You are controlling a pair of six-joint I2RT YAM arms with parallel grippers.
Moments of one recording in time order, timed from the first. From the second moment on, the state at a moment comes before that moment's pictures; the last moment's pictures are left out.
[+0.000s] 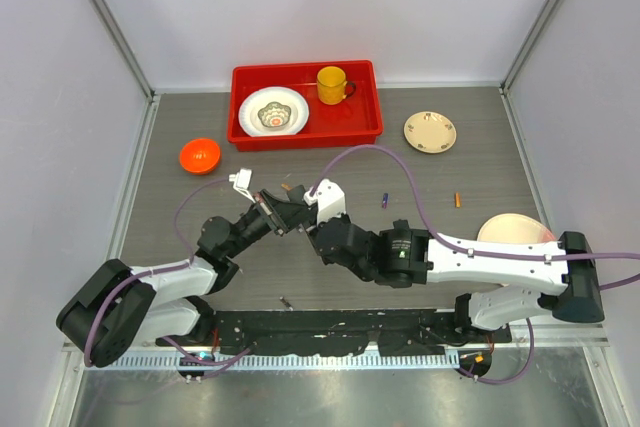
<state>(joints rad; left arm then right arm) -0.63 1.18 0.20 1.25 0.34 -1.20 1.37 1.28 1.10 -0.46 0.60 0.47</state>
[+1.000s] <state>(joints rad) -0.63 1.18 0.20 1.24 0.34 -1.20 1.37 1.30 1.11 -0.47 0.60 0.51</state>
